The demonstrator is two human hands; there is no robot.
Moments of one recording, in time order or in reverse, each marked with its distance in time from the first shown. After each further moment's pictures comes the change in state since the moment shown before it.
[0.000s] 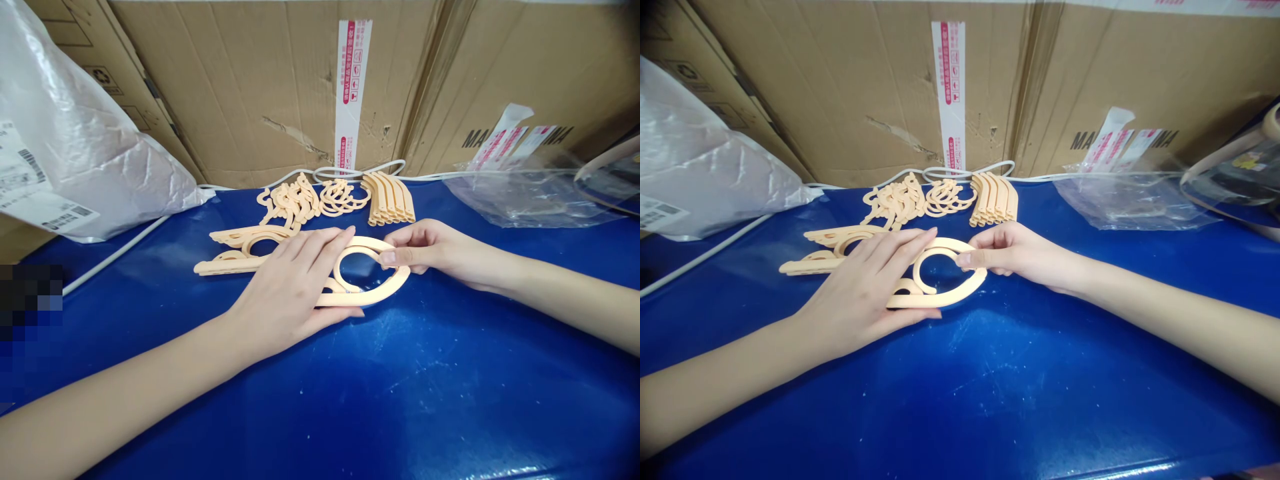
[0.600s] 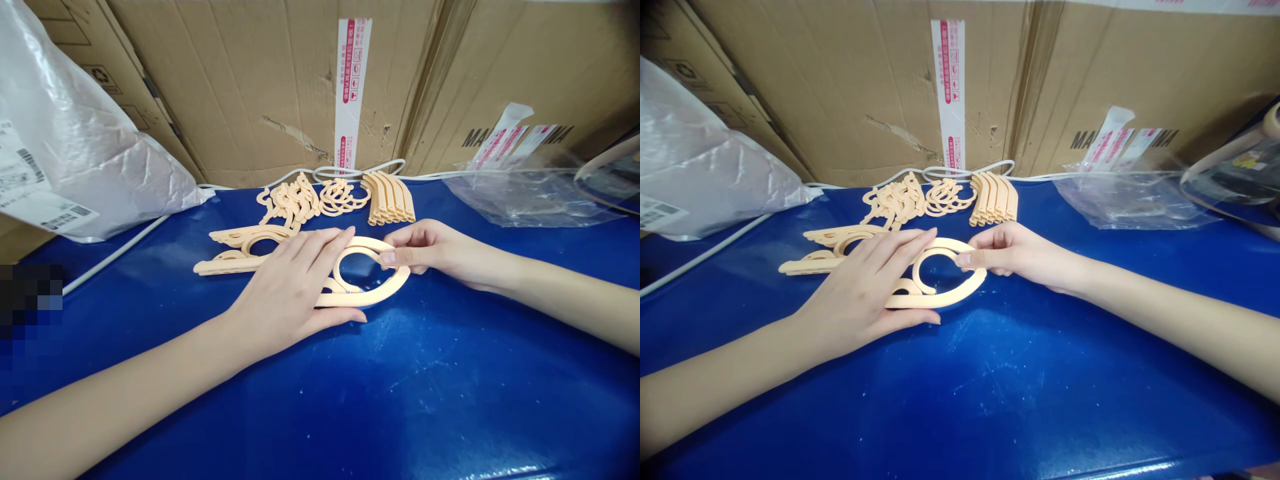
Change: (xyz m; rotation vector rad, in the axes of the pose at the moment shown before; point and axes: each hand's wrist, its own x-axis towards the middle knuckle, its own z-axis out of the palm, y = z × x) left_hand 0.002 0.000 0.000 -0.030 0.018 0.008; right_hand 0.000 0.000 -0.001 0.016 -0.019 -0.006
